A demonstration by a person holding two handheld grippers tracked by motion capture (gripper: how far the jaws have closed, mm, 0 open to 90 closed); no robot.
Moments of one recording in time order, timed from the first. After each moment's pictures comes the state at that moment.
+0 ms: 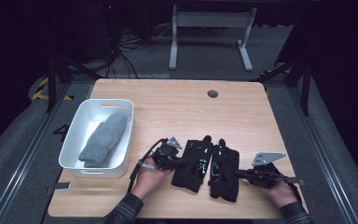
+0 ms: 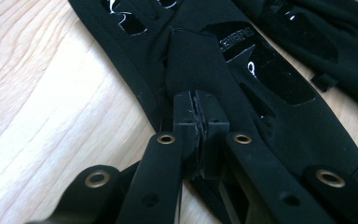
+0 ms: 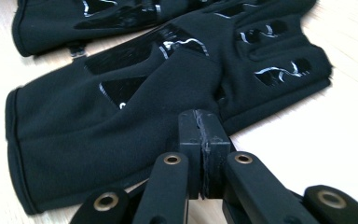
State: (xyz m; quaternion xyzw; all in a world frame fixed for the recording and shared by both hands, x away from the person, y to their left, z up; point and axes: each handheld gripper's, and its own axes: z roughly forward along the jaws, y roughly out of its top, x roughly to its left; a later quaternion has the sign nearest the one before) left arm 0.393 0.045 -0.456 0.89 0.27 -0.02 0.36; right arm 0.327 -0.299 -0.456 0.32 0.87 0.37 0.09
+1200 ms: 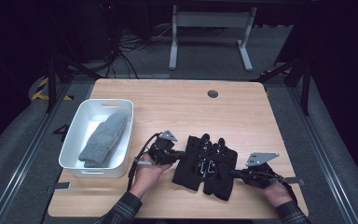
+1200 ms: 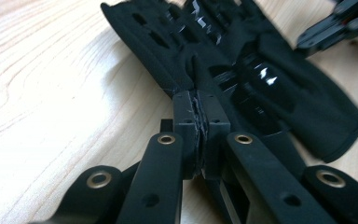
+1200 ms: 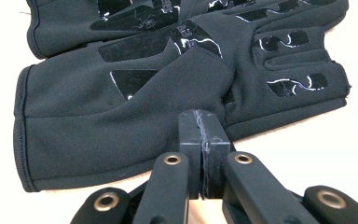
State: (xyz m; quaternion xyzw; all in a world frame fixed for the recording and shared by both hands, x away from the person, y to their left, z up) left arm 0.398 0.061 -0.434 0.85 0.30 -0.04 0.42; right arm 0.330 -0.284 -0.456 0.30 0.88 0.36 0.09
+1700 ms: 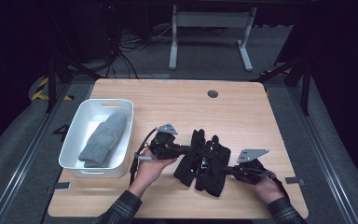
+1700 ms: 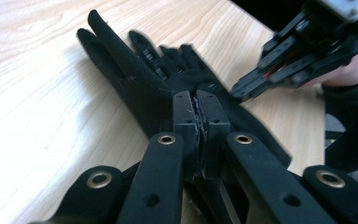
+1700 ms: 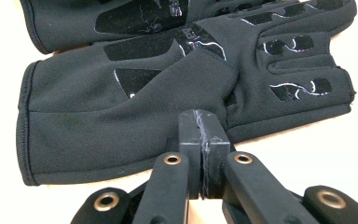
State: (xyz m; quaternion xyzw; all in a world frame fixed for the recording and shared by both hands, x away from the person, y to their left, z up) left arm 0.402 0.055 -0.408 0.83 0.28 -0.06 0.47; right arm 0.344 -0.260 -0.457 0.29 0.88 0.37 0.09
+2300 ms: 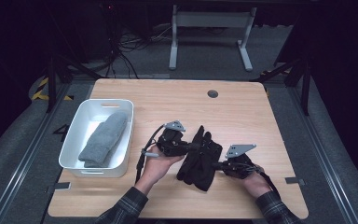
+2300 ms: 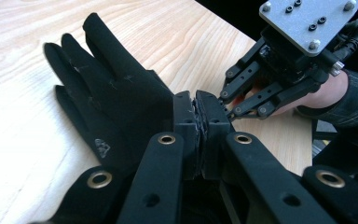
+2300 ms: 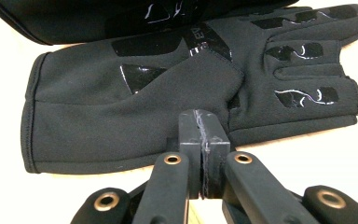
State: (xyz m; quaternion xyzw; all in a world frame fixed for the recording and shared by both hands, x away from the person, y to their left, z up) left arm 0.406 0.033 -0.403 0.83 0.26 -0.07 0.48; right arm 0.361 -0.230 -0.459 0.28 0.88 0.38 0.08
